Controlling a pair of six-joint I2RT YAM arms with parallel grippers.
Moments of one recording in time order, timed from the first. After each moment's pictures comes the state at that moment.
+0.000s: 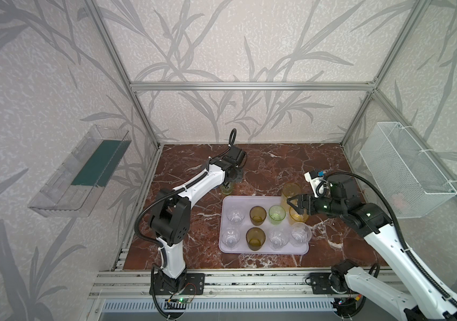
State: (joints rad) left arm -0.52 1.86 1.53 -0.70 -0.20 -0.37; right arm 0.40 0.91 0.95 -0.75 -0.37 0.37
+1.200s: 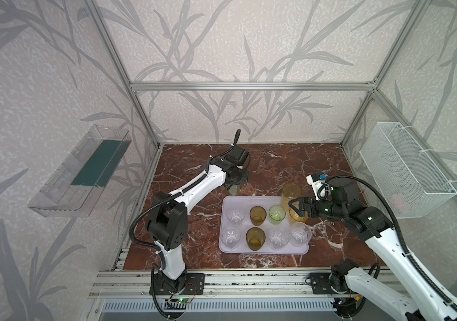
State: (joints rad) left arm -0.57 1.80 1.55 -0.79 -0.06 -0.38; right arm 0.39 0.87 0.91 -0.75 -0.34 0.39
